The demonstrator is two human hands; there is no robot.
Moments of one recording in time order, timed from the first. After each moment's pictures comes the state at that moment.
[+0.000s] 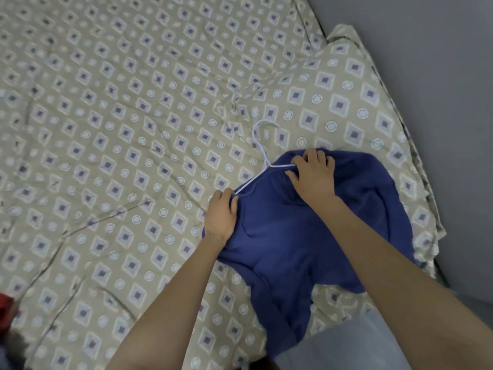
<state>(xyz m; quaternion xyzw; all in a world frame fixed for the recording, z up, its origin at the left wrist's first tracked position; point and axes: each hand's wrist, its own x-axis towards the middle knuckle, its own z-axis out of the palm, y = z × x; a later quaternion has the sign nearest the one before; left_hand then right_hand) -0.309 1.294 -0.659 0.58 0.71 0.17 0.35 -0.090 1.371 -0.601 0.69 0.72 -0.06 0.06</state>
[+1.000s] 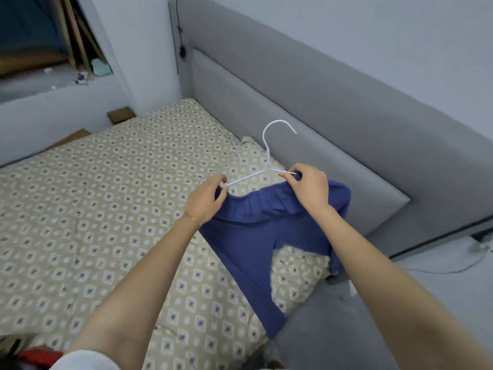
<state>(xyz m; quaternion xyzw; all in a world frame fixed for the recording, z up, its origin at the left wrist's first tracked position) -0.339 1.237 -0.268 0.83 0.46 0.24 0.23 -0.081 1.160 -0.220 0.78 0.54 -0.05 -0.31</state>
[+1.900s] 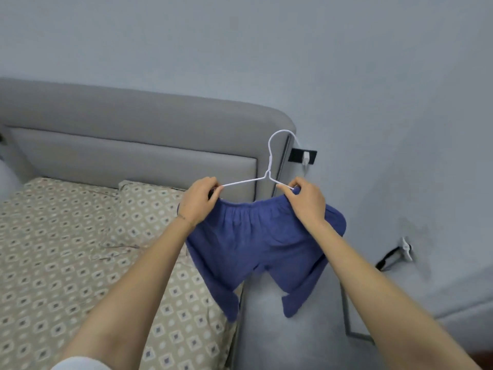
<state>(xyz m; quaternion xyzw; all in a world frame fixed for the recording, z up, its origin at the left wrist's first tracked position) -0.181 1.047 -0.173 0.94 0.09 0.24 0.22 -0.060 0.798 -0.152 0.90 0.18 0.04 -0.39</state>
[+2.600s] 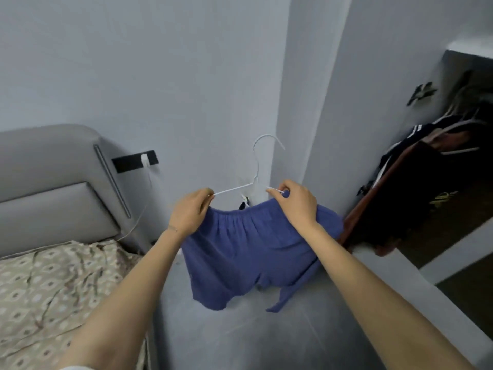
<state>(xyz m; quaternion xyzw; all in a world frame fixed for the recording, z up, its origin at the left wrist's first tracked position) -0.061 0.618 -0.190 0.94 -0.18 0.17 0.24 -0.090 0.343 -0.154 0.93 -0.05 0.15 -0.34</state>
